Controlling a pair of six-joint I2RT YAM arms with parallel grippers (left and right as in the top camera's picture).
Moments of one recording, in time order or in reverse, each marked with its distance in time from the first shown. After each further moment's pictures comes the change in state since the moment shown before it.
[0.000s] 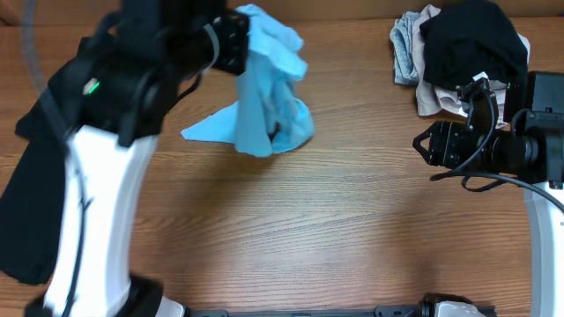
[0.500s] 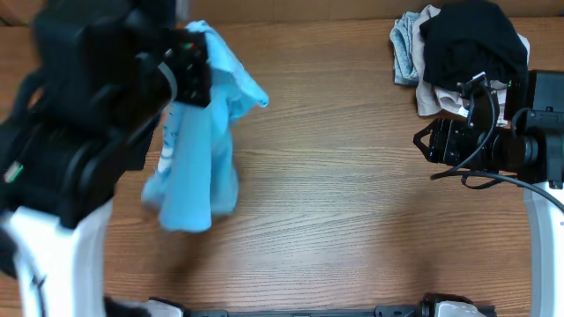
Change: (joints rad) left arm -0.002 -0.097 0.042 -0.108 -0.093 -0.039; right arm 0.000 0.000 0.000 0.025 0.003 0.000
